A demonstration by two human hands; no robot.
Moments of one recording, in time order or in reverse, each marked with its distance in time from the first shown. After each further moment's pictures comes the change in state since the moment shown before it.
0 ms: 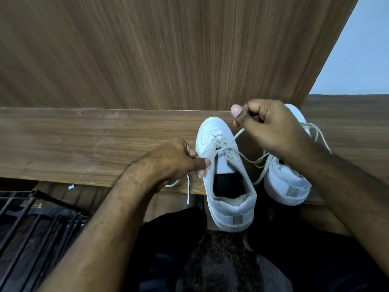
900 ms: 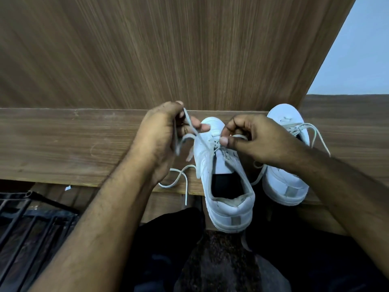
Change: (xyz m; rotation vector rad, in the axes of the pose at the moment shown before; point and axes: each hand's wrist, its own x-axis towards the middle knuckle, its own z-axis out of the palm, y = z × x) left_hand 0.005 0.026 -0.009 -1.124 0.257 0.209; right_hand -0.001 0.010 0.003 -0.062 -0.284 0.009
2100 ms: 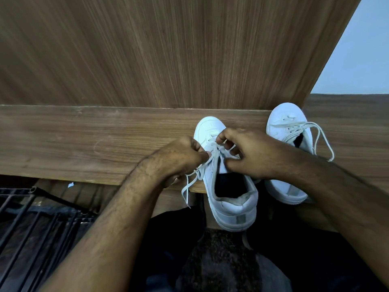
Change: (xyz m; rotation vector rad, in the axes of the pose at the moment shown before) left_hand 0.009 -0.037 -0.015 0.992 -0.149 -0.258; right_hand -0.006 -0.019 0.017 -0.468 -0.217 0.083
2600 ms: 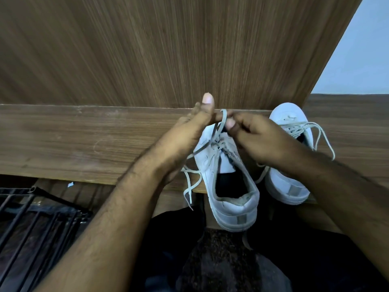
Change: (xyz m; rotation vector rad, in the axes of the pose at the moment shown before) left_hand -0.014 0.026 -0.008 -0.443 -0.057 0.286; right_hand 0.004 0.003 -0.003 0.476 0.246 0.017
